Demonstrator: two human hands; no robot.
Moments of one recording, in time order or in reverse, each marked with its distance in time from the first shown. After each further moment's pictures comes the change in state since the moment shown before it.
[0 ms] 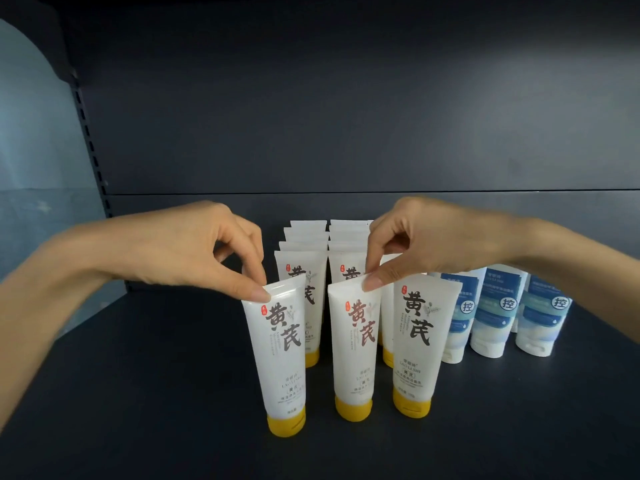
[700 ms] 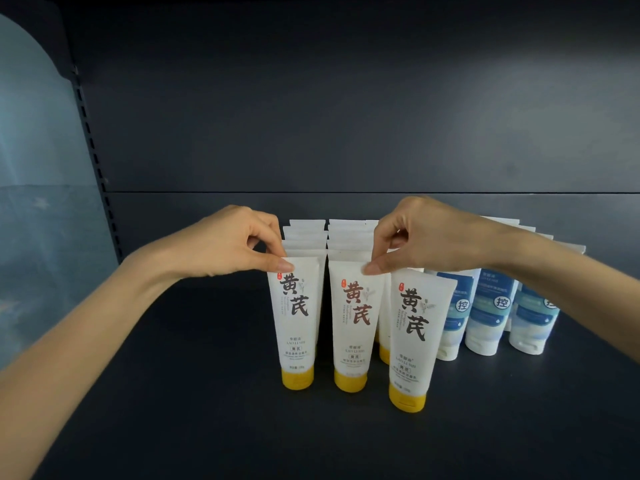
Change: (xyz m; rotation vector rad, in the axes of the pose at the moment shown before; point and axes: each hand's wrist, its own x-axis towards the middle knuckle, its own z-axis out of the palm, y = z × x) left_hand 0.036 -0.026 0.025 -0.091 0.249 -0.046; right_hand 0.000 0.003 0.005 -0.098 0.153 0.202
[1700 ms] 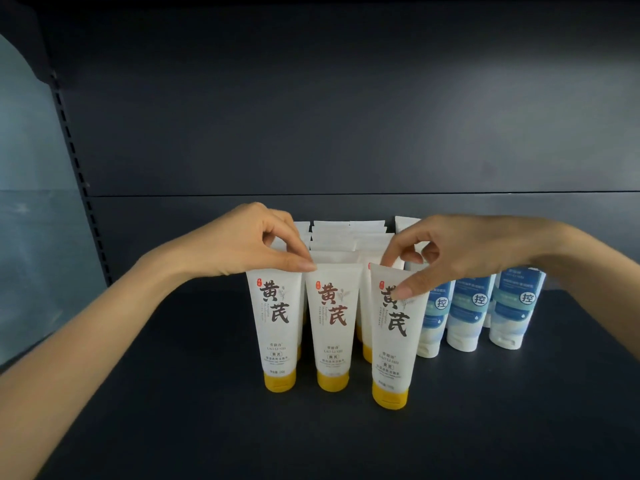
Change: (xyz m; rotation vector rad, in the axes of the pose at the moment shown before) left_hand 0.018 0.028 0.013 -0.131 -0.028 0.108; right_hand -0.033 0.031 -0.023 0.020 -0.241 0.056
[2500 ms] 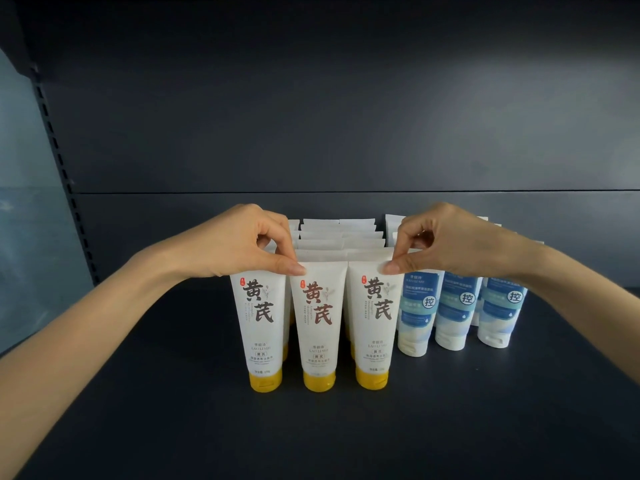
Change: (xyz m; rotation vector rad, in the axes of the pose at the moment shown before) left_hand 0.007 0.000 0.006 0.026 -0.001 -0.015; right_hand 0.000 0.019 0.012 0.135 0.348 -0.023
